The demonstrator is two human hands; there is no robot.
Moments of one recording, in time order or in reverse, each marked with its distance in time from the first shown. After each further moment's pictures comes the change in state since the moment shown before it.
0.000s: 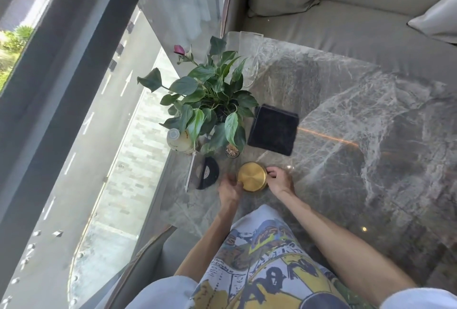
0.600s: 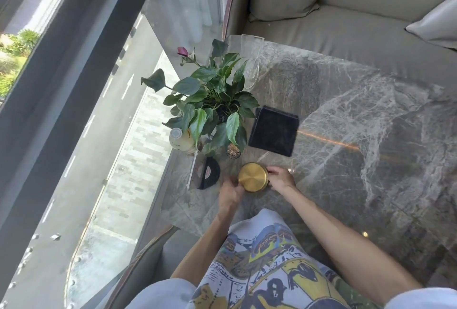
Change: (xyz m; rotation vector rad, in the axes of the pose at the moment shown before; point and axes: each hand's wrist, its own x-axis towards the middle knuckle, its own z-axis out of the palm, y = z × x) left_hand -0.008 -0.001 -0.009 0.115 -0.119 0.015; right_hand 0.010 0.000 -0.006 0.122 -0.114 0.059
